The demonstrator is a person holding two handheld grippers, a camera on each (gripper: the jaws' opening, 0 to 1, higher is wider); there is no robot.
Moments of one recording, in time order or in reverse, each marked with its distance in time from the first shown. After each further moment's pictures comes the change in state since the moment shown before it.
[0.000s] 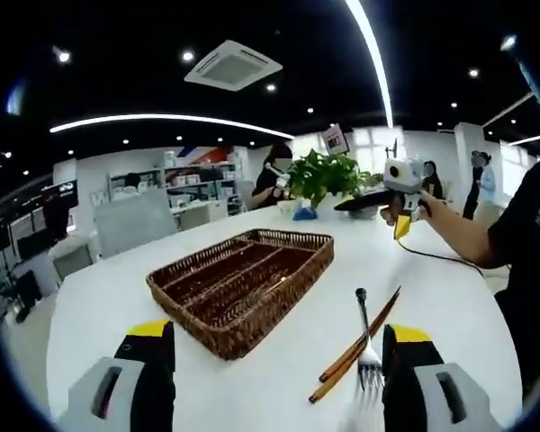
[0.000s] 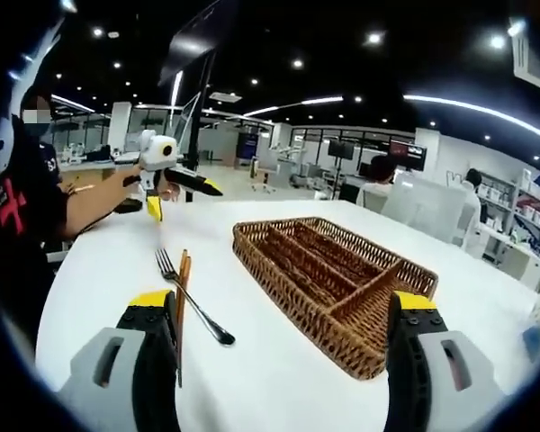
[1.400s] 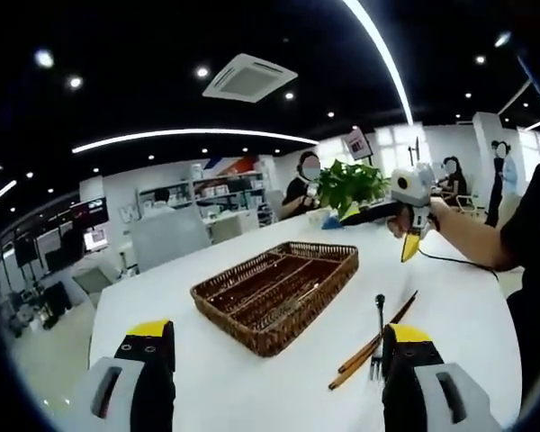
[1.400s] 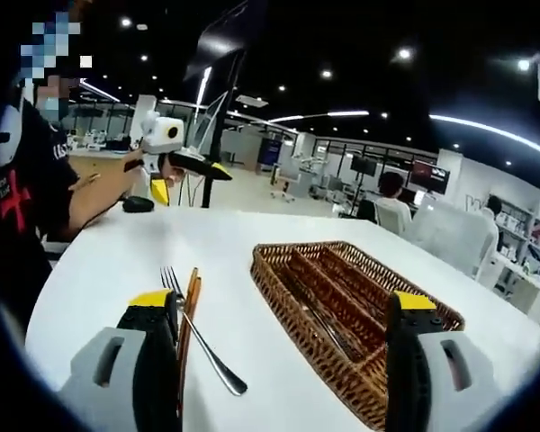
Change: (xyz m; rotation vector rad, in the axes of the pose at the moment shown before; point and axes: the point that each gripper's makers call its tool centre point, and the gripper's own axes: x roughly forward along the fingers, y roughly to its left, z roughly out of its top) left arm -0.045 0.015 0.013 0.046 -0.039 0.155; right arm 0.062 0.044 0.020 -0.100 -0.028 0.118
